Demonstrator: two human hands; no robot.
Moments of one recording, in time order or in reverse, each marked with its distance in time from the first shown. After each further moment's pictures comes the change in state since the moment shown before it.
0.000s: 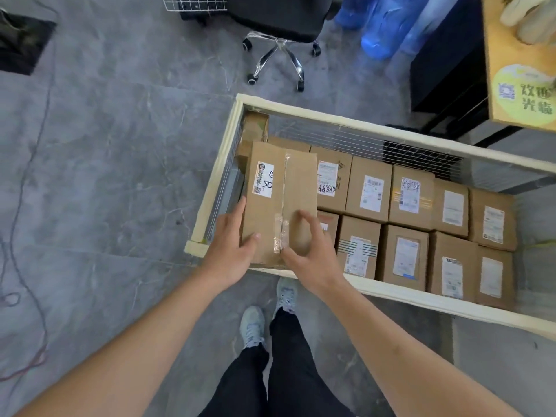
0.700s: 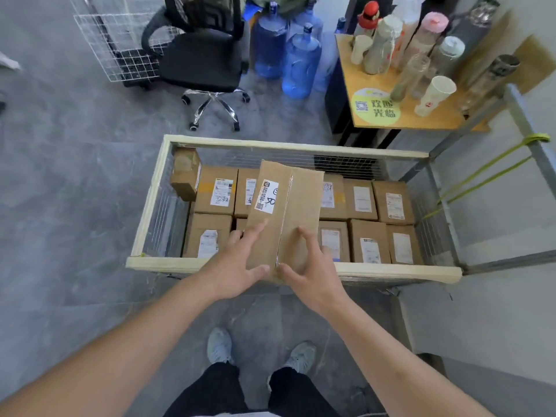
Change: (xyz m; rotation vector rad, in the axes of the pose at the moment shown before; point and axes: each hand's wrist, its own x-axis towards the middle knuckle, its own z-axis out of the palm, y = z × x) left_hand -0.118 0.126 0.122 0.348 -0.305 0.312; right_hand -0.173 0.063 -0.163 -0.024 0.177 -0.017
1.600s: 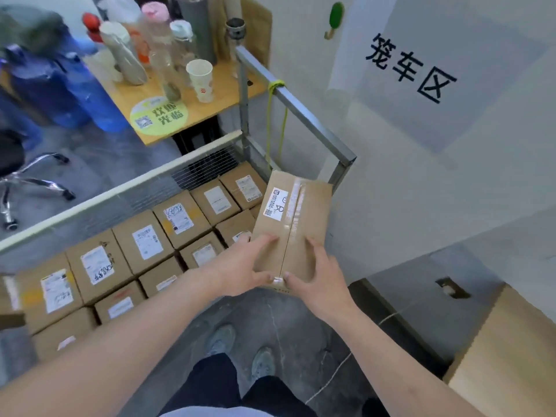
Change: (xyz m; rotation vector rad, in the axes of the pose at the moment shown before) left_hand 0.131 0.289 0.227 0.498 -0.516 0.456; right_hand -0.105 0.221 -0.234 0.198 0.535 0.392
